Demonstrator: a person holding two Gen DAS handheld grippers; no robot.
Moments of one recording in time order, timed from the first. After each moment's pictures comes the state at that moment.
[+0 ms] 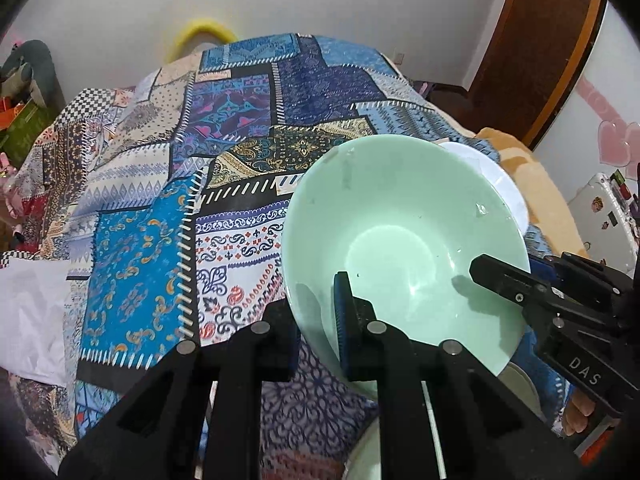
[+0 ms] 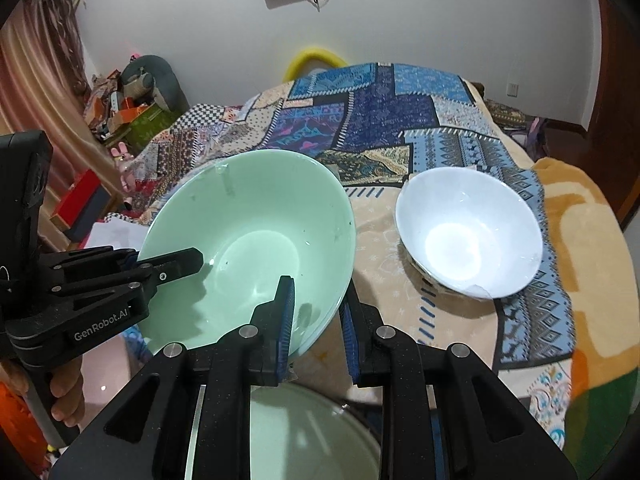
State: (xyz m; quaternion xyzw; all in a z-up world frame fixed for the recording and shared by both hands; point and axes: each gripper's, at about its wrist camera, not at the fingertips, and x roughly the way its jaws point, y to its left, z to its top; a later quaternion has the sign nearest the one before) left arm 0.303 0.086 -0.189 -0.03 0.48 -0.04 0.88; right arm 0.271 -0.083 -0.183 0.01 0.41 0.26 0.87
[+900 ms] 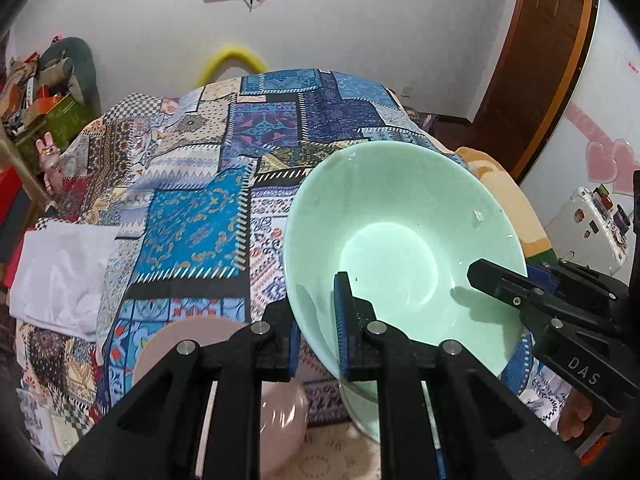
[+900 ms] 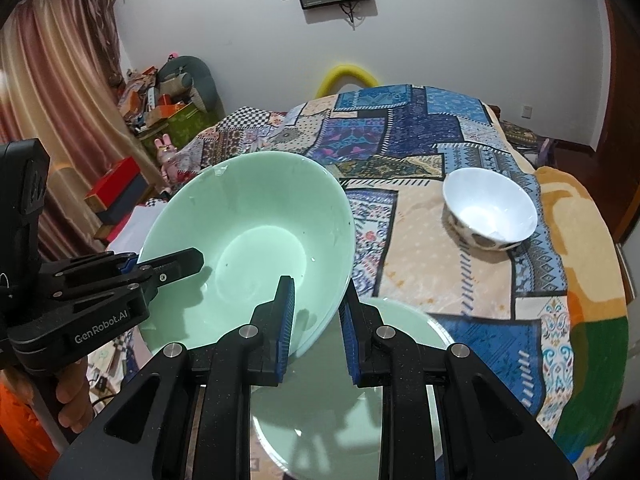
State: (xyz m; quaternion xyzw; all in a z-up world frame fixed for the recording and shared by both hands) left arm 0.163 0.103 -0.129 -0.05 0.43 -0.01 0.90; right arm 0.181 -0.062 -0.160 0.00 0.39 0.29 0.88
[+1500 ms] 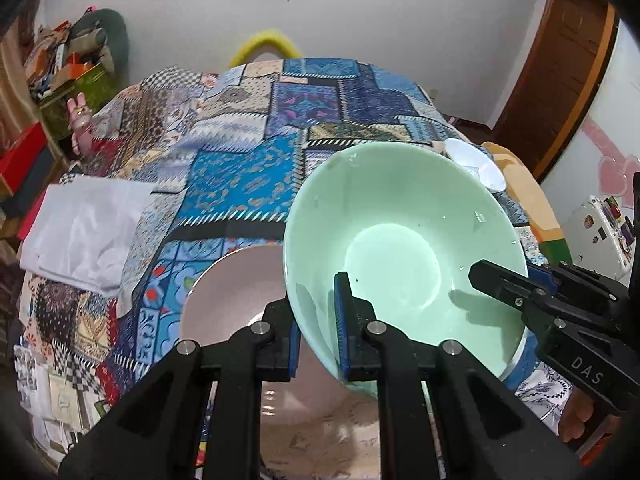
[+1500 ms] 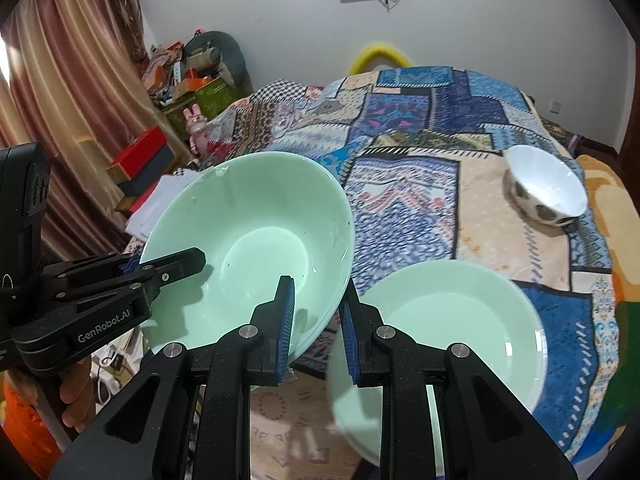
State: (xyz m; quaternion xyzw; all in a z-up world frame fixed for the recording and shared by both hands) left arm 0.099 0.156 -0.150 -0.09 0.43 0.03 0.90; right arm 0.147 -0.003 -0.185 -0.01 0.41 0.33 0.85
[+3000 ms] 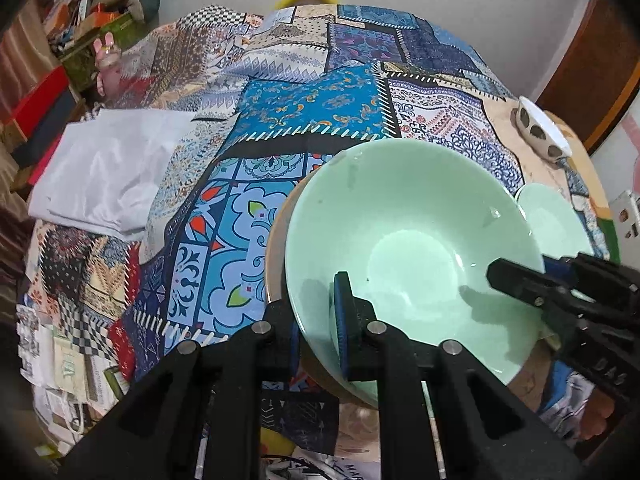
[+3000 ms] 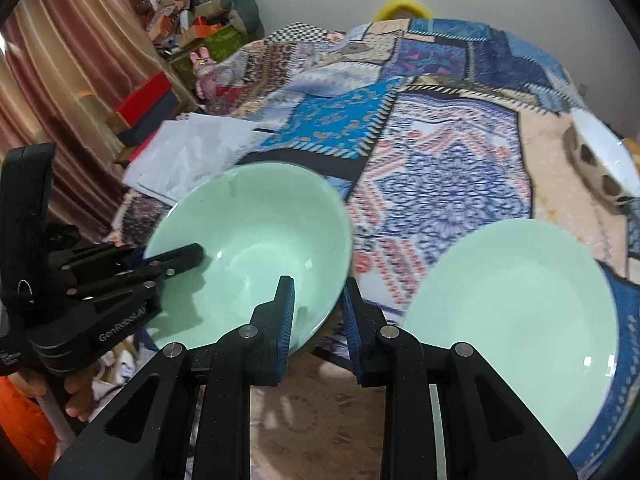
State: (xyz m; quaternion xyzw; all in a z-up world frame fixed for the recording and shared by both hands) left arm 0.088 0.219 -0.228 -0.09 0.50 0.08 0.86; right arm 0.144 0.042 -0.233 -0.06 0.46 0.34 0.82
